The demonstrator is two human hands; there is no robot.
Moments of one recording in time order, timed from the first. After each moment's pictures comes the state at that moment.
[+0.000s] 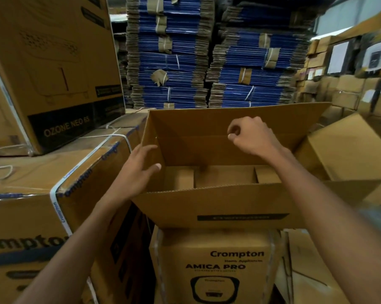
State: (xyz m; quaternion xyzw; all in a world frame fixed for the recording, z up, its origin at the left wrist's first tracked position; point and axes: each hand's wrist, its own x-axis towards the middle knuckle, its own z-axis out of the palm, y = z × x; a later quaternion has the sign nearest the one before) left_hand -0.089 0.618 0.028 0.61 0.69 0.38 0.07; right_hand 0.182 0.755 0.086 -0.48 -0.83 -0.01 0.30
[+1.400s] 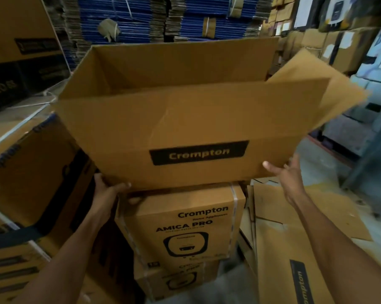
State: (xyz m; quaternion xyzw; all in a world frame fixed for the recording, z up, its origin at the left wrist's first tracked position) left_hand -0.086 0.652 -0.145 0.34 0.66 0.58 0.35; right_hand 0.378 0.757 -0.149 -0.55 -0.47 0.40 0.57
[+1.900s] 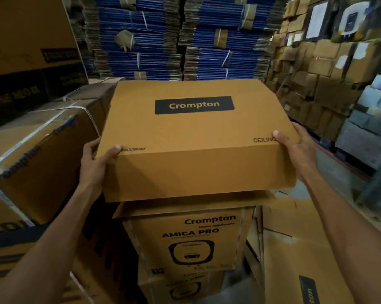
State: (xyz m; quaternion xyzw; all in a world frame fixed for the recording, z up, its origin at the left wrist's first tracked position) left_hand -0.110 0.659 -0.063 0.39 0.62 0.64 0.21; right_hand 0.366 0.786 -0.065 -0.59 -0.54 0.26 0.54
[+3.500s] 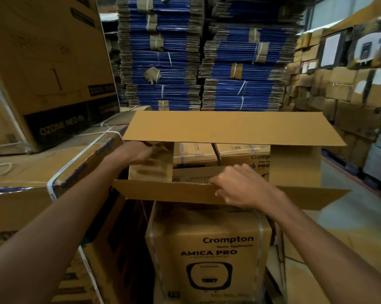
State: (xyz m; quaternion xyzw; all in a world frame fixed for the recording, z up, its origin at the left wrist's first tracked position) left_hand -0.099 0.684 0.053 0.56 0.81 0.13 0.10; right_hand 0.206 0.648 0.020 -0.36 -0.92 -0.12 0.03
